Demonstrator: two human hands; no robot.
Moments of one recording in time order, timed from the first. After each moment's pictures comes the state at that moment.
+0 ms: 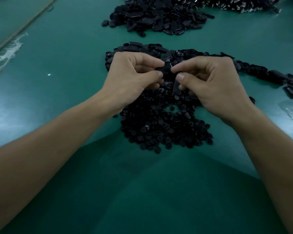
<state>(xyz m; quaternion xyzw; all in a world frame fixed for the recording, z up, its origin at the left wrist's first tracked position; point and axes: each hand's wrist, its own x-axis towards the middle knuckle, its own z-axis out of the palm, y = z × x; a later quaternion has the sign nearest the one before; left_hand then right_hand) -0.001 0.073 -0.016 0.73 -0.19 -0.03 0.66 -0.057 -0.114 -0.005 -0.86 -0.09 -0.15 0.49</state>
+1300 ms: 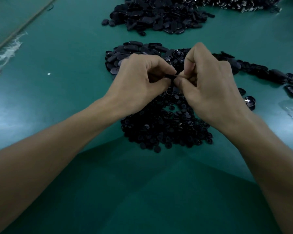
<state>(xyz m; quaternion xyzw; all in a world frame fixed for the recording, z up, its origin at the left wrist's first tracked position) -0.015 0.068 -0.011 0.80 -0.31 0.05 0.51 -0.069 -0.098 -0.001 -0.92 -0.10 -0.20 0.33</state>
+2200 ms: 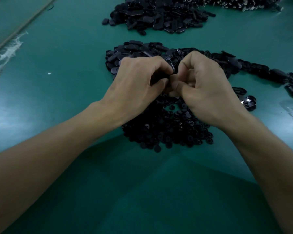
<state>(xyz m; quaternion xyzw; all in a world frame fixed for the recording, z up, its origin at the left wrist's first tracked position) -0.016 0.071 -0.013 0.85 -0.34 0.19 0.36 -0.067 -0.096 -0.001 -0.89 -0.08 -0.11 0.43</state>
